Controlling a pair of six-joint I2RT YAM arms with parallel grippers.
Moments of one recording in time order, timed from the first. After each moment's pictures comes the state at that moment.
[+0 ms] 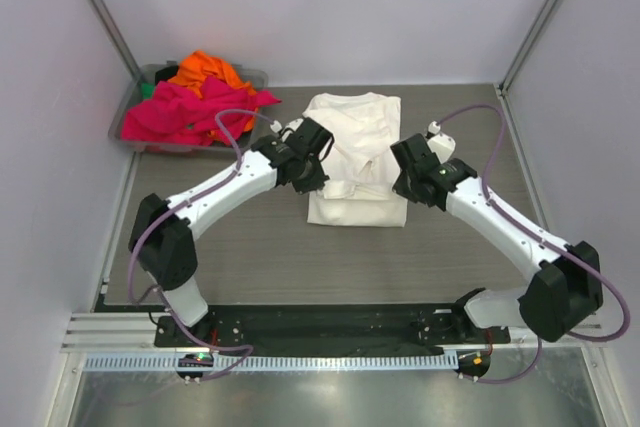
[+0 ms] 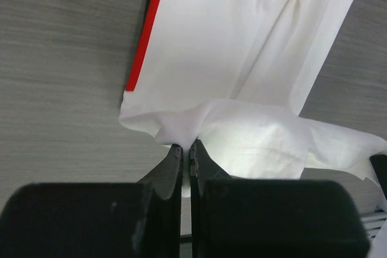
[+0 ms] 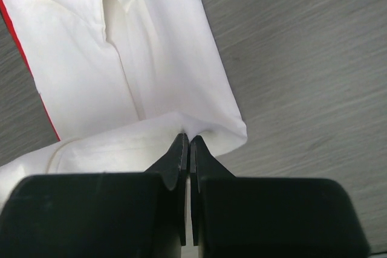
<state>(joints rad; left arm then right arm) -0.76 1.67 1.45 -0.80 -0.21 -1.01 0.53 1.28 1.06 -0.76 0.42 0.93</state>
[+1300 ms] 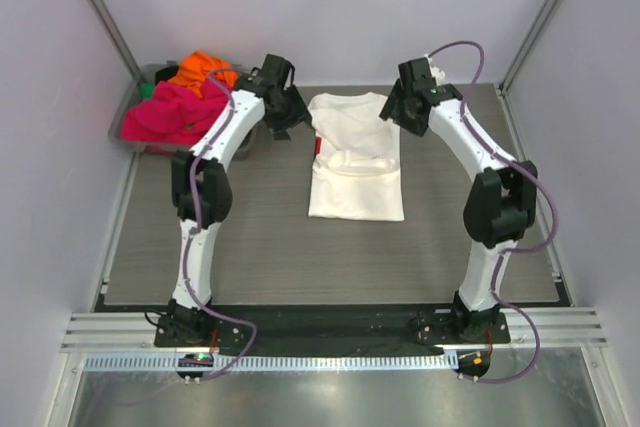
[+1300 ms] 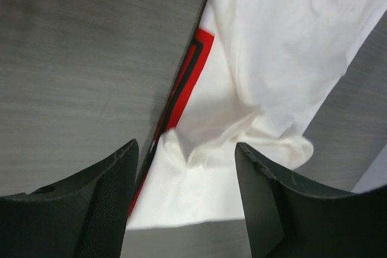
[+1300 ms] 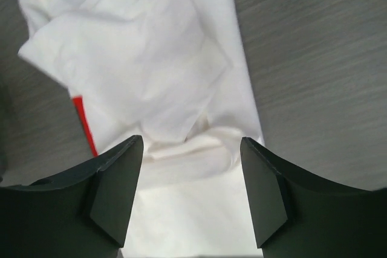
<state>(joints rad) -0.38 2.34 2.31 -0.98 0.08 -0.81 0.26 1.98 1.82 -0.73 0.21 0.66</state>
